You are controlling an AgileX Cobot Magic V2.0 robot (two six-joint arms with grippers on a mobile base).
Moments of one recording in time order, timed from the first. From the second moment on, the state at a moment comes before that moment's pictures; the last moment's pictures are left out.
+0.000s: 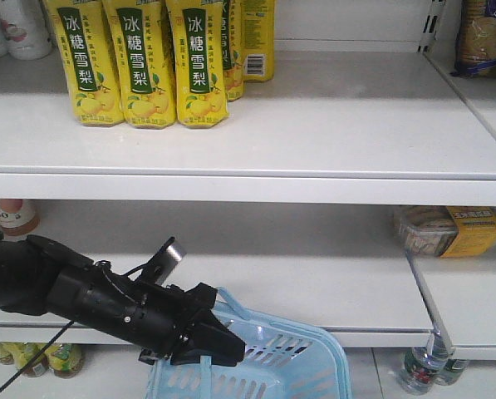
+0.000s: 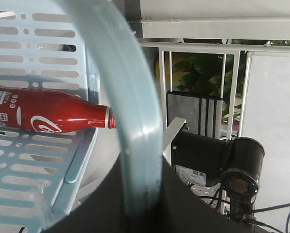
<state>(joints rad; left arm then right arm) -0.36 1.81 -0.83 -1.46 1.06 0.76 0.08 0.16 -0.24 -0.28 0.29 0.25</state>
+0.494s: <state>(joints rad) -0.36 1.81 -0.83 -1.46 1.06 0.76 0.08 0.16 -0.24 -0.29 0.29 0.25</state>
